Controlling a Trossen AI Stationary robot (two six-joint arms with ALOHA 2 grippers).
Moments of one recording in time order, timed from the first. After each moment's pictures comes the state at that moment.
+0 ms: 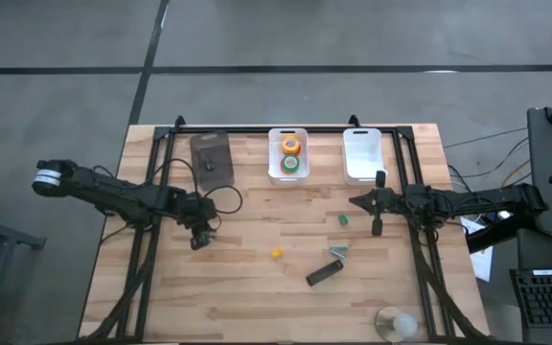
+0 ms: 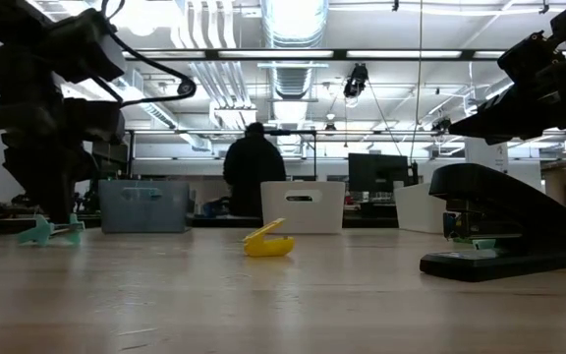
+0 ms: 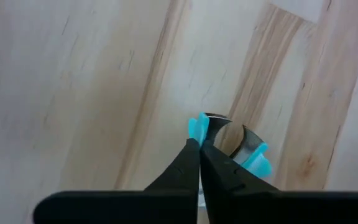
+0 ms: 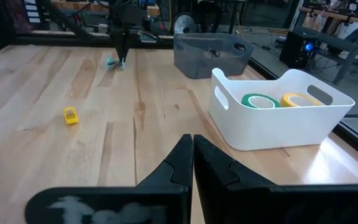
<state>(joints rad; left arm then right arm) -0.07 1.04 0.44 -0.53 0.03 -0.40 0.03 0.33 0.03 0.08 0.21 0.00</state>
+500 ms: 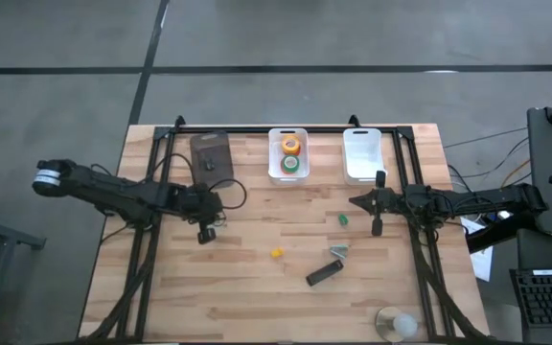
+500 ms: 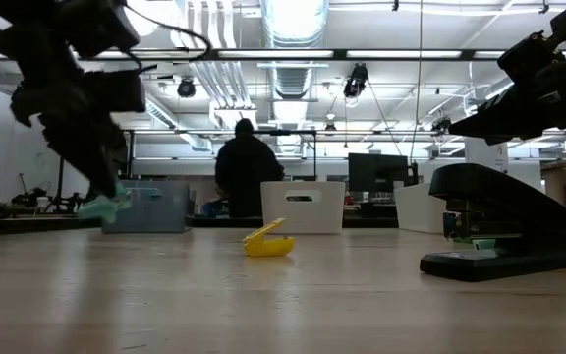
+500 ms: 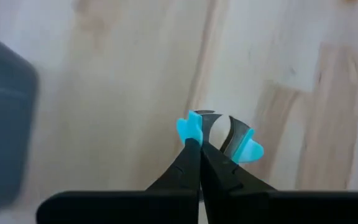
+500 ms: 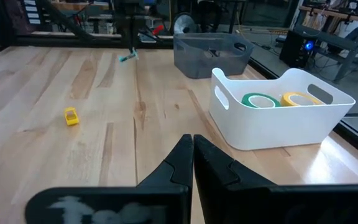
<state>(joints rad) -0.07 1.04 0.54 -0.53 -0.13 -0.31 0.03 0.33 0.03 0.08 0.21 0.00</state>
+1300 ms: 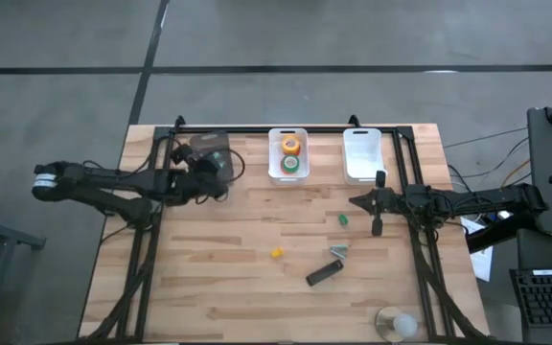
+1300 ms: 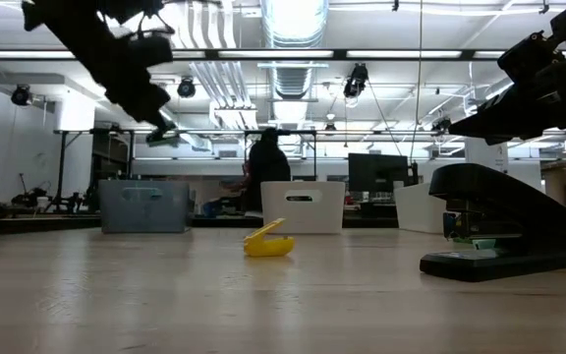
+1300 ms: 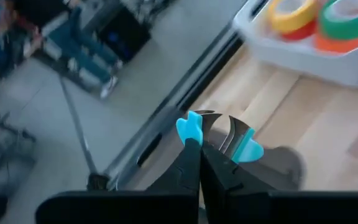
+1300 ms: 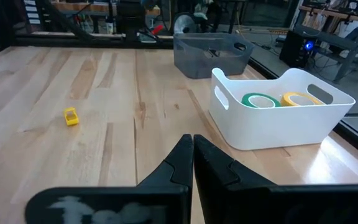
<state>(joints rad) 0.05 1.04 0.71 -0.54 -0.94 -0.20 0.03 0.33 0.03 0.08 0.21 0.00</state>
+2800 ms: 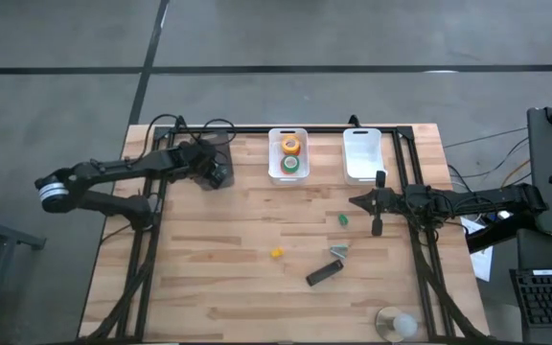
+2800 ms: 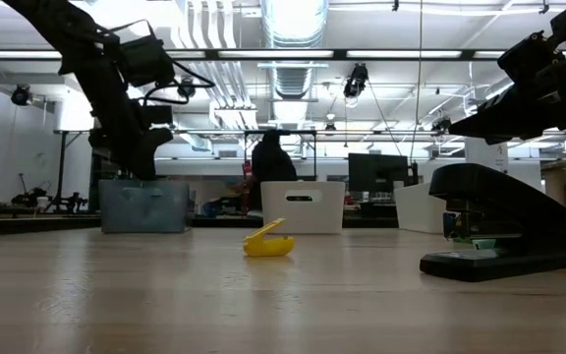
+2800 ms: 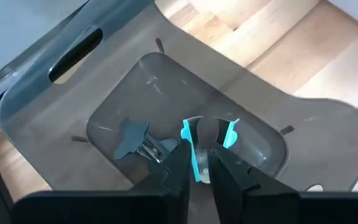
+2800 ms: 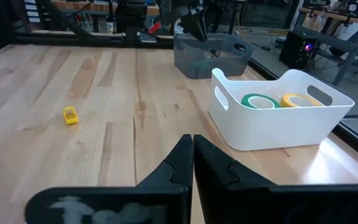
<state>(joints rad) 0.51 1.12 0.64 -0.46 -0.34 -0.24 0.03 0.33 0.03 0.08 0.21 -0.01</state>
